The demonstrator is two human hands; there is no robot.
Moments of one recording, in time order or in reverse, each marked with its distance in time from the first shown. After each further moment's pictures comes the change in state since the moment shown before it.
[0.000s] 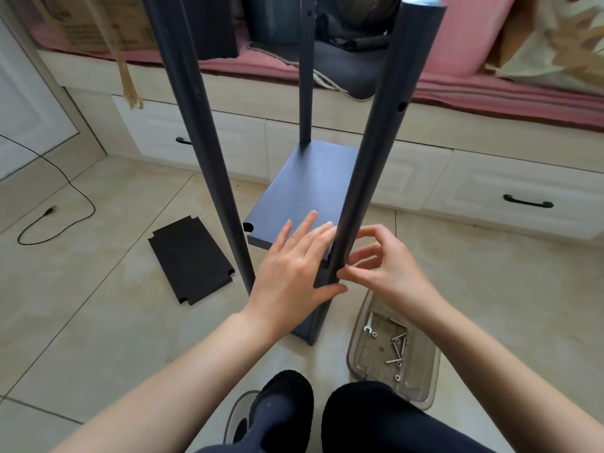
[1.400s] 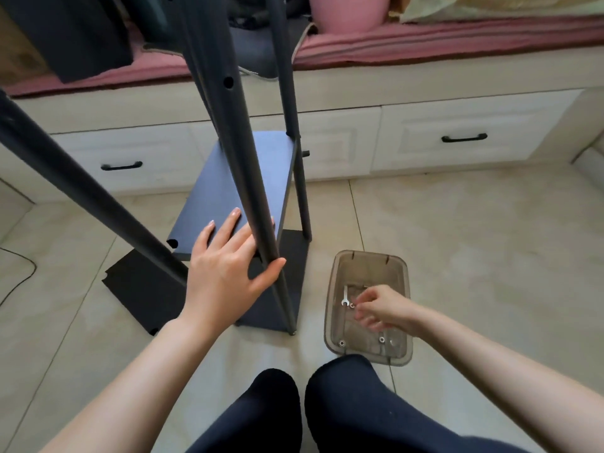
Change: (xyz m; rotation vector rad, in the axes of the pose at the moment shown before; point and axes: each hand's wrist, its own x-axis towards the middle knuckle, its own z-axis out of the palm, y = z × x) left_hand 0.015 -0.024 0.015 0.255 0.027 0.096; right_hand -0.026 0.163 -0.011 0.166 -0.206 0.682
